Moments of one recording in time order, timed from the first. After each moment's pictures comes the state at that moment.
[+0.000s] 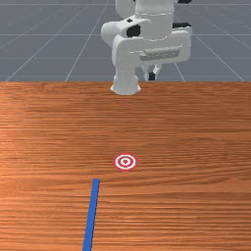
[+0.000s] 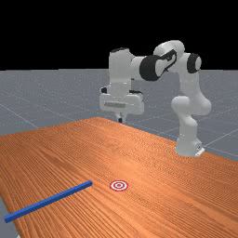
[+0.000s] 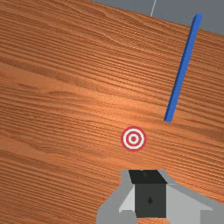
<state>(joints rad) 0.16 0.36 -0.08 -1.48 0.05 1.82 0.58</state>
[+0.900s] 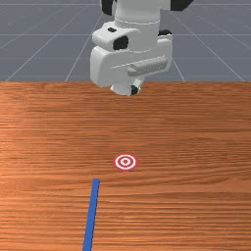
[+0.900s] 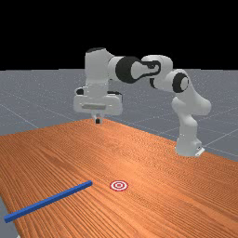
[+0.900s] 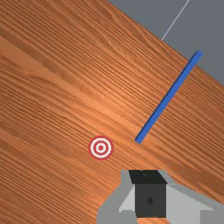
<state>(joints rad) 0.07 0.76 -0.08 -0.83 0.01 1.55 0.21</state>
